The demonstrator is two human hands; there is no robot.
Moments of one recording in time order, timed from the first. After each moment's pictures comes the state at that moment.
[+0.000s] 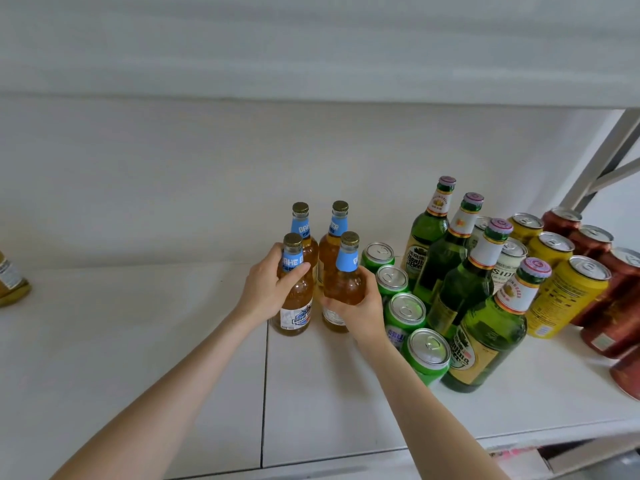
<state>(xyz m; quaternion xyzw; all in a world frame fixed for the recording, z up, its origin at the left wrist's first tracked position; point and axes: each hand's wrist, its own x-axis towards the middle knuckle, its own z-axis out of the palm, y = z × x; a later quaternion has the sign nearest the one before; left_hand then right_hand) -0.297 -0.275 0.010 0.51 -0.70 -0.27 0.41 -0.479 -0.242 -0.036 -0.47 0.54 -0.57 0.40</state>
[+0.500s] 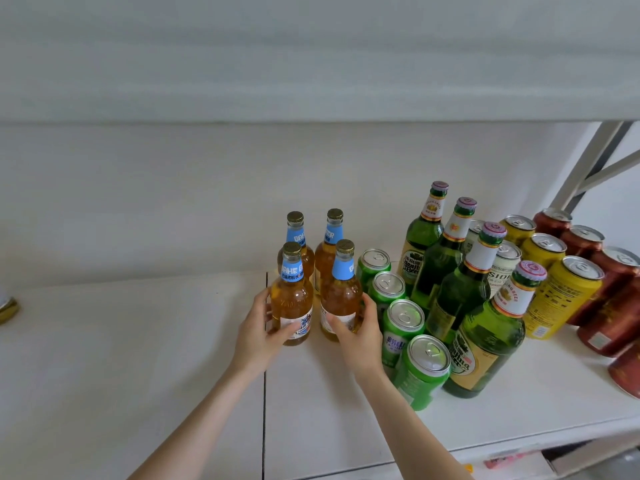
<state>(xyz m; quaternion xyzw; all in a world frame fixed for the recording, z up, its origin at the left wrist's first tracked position) -0.287 -0.243 -0.051 0.52 -0.61 -0.39 0.45 -0.471 -0.224 -0.068 -0.43 0.58 -0.60 0.35</state>
